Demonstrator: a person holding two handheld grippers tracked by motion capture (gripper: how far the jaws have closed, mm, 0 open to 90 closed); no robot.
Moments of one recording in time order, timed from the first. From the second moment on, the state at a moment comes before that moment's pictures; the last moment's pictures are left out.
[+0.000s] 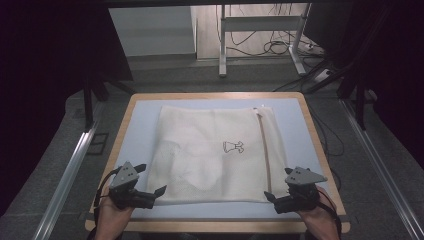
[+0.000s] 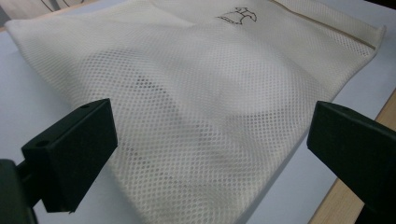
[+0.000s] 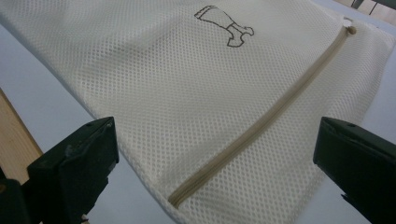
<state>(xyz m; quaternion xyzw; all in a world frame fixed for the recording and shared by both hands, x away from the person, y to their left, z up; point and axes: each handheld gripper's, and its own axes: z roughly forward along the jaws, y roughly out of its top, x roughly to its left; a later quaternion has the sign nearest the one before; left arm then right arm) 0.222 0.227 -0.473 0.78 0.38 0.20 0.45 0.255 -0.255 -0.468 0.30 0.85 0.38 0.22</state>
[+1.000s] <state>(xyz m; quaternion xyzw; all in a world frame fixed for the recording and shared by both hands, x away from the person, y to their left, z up) 0.212 0.252 -0.495 0.77 0.42 0.21 0.43 0.218 -0.297 -0.480 0.35 0.82 0.40 0.22</state>
